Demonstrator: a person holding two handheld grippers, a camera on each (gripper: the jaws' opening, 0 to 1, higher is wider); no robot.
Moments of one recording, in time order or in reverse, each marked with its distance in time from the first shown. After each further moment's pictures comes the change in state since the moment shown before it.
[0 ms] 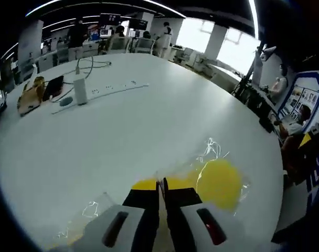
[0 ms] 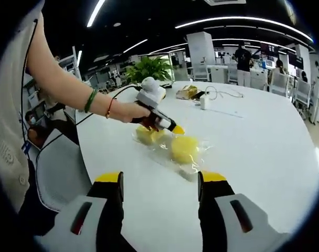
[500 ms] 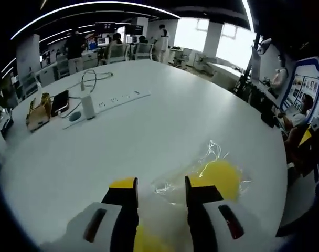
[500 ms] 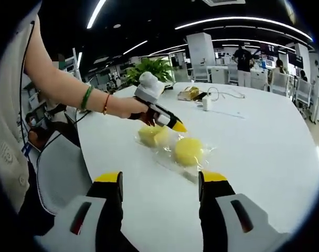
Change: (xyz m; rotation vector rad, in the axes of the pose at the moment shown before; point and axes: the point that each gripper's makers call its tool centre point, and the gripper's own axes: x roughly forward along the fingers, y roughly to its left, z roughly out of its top) left arm -0.031 0.004 0.015 0.056 -0.030 0.037; right arm 0.005 0.011 0.003 0.012 -0.018 -0.005
